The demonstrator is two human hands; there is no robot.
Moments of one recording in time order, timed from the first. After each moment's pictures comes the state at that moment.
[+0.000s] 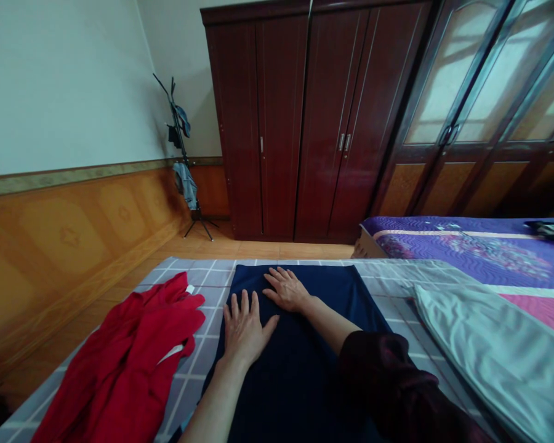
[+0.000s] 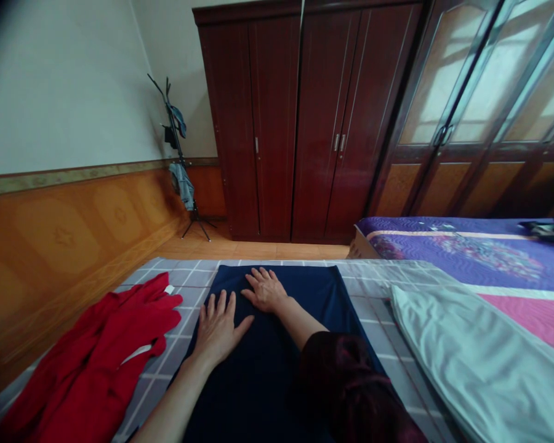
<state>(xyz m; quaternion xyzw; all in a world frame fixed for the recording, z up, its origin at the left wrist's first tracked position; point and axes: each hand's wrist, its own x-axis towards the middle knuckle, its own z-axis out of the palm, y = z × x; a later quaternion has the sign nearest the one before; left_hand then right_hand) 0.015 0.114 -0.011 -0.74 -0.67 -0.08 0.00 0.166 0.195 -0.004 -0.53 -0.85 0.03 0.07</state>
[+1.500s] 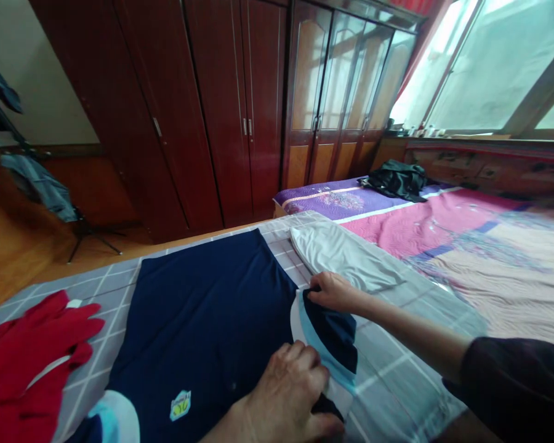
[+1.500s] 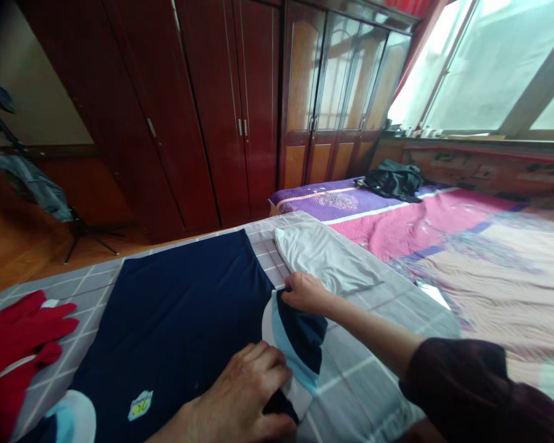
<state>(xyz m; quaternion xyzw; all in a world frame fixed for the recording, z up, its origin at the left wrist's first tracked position) 0.125 -0.102 0.041 -0.97 -0.07 -0.02 -0.23 0.340 -0.103 0.060 -0.80 -0.59 0.12 0.04</state>
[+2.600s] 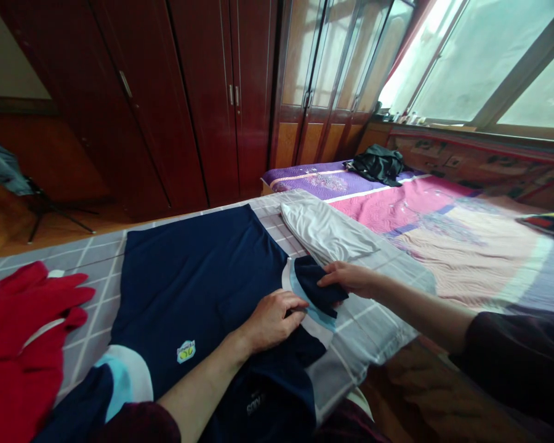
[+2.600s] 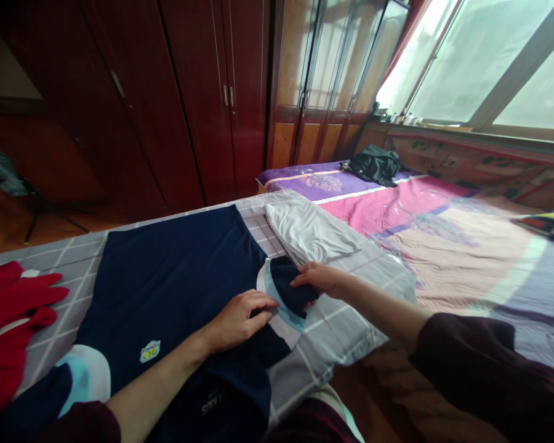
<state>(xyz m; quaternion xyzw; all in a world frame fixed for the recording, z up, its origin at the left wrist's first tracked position) 0.127 -0.076 0.019 -0.88 -0.06 -0.16 -0.44 0.337 -0.160 0.054 -0.73 -0.32 0.54 0.29</state>
